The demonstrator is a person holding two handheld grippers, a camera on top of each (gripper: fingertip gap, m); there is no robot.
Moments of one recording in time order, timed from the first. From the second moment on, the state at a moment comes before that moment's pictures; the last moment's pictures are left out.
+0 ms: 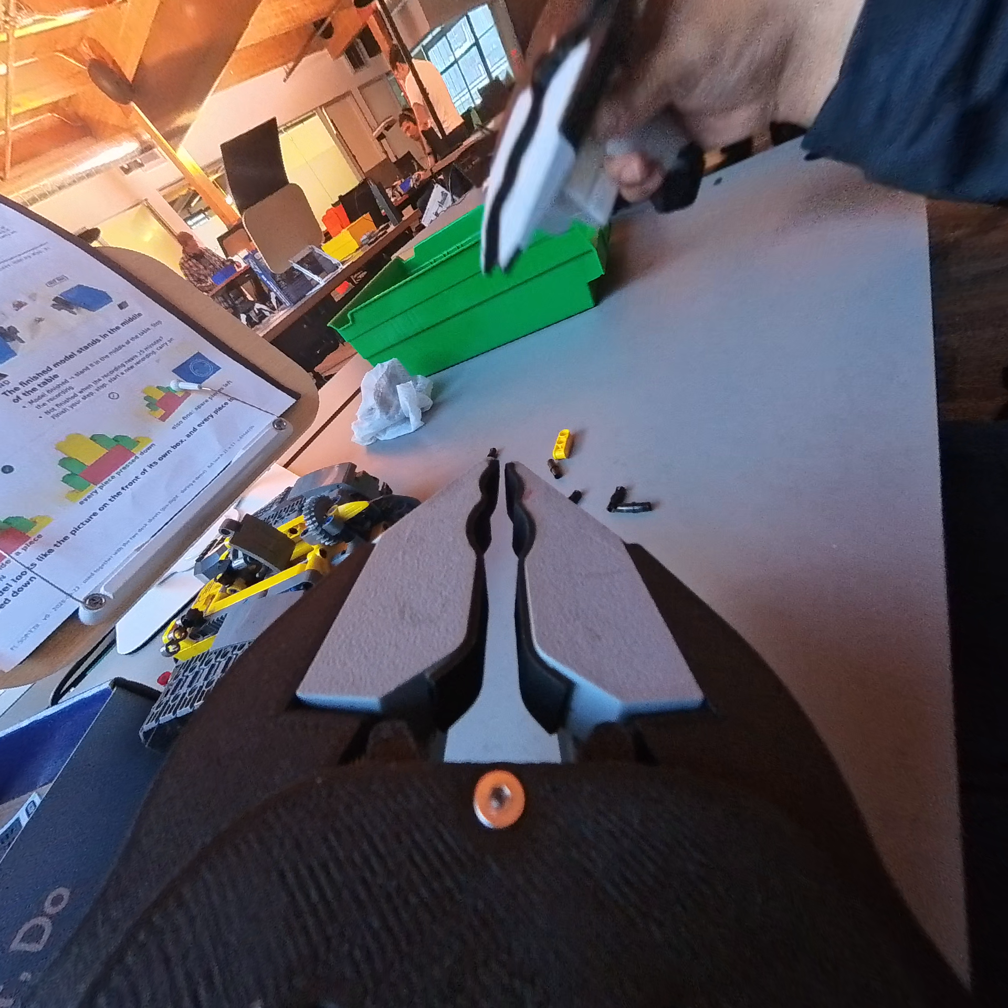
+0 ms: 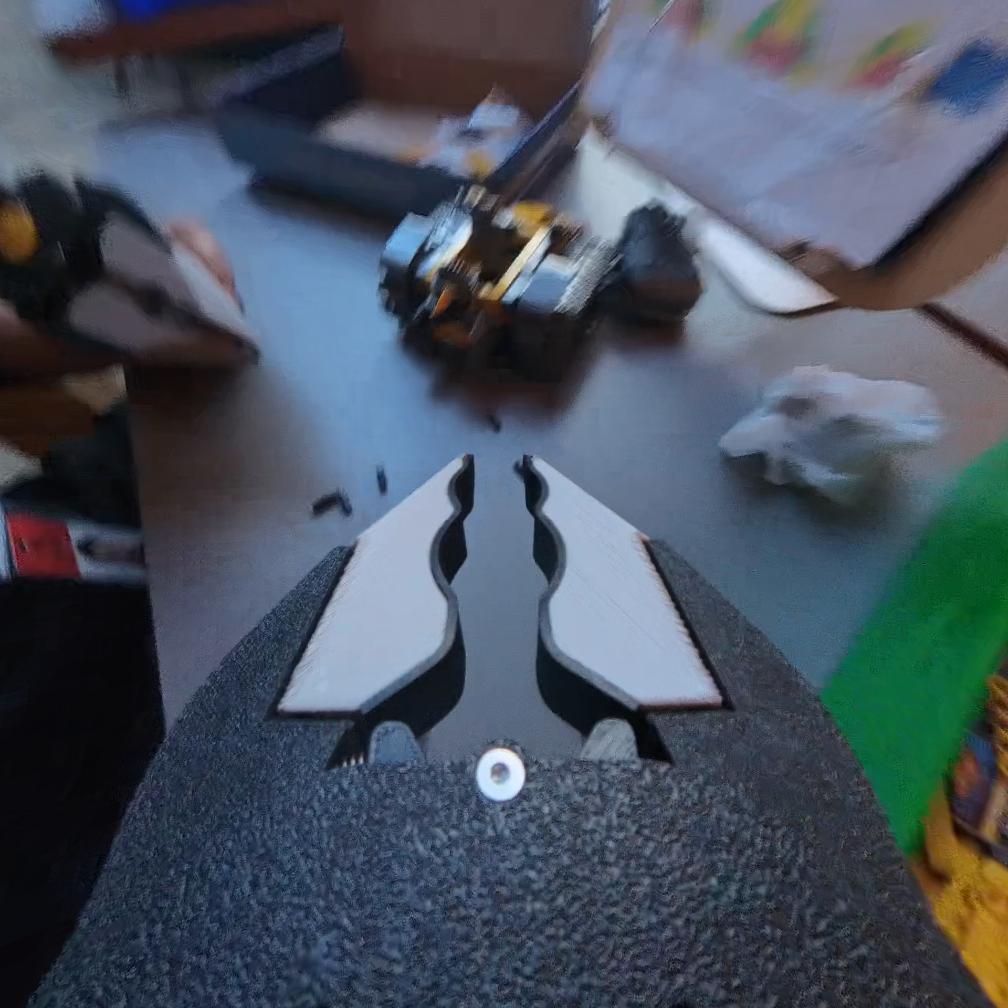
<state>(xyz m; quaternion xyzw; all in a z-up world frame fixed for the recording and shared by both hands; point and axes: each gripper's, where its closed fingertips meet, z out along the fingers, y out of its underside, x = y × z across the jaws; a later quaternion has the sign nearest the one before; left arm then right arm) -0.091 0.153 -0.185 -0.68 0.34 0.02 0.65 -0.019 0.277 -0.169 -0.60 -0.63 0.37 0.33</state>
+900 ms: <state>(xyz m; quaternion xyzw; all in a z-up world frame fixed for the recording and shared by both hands) -0.092 0.154 -0.187 -0.68 0.34 0.02 0.65 0.070 0.405 -0.099 -0.69 -0.38 0.14 0.59</state>
